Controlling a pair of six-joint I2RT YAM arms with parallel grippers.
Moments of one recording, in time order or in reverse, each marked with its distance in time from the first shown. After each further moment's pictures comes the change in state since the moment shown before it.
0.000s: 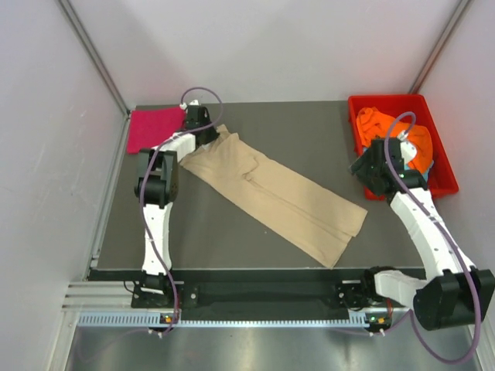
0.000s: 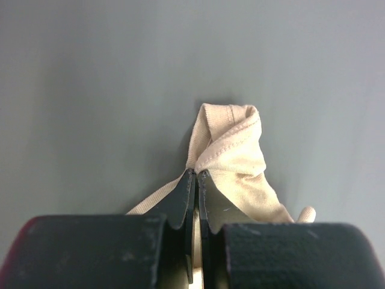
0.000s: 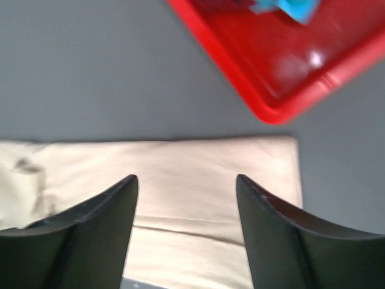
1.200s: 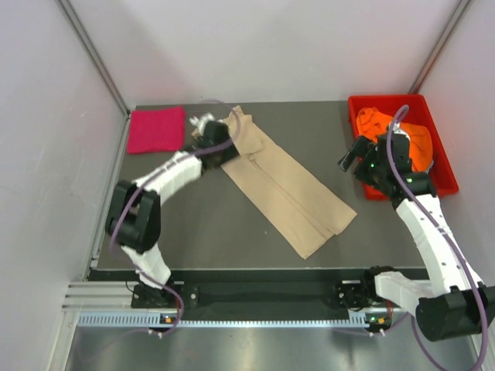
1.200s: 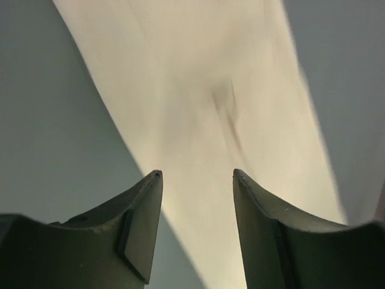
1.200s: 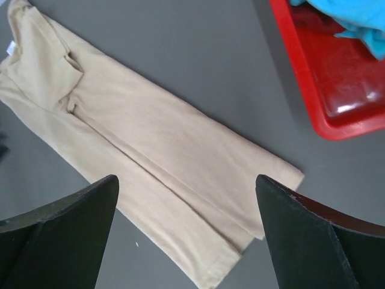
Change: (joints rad) left arm -0.164 -0.473 -0.323 -0.143 -0.127 -0.181; right arm 0.026 -0.087 0.073 0.077 -0.231 -0.212
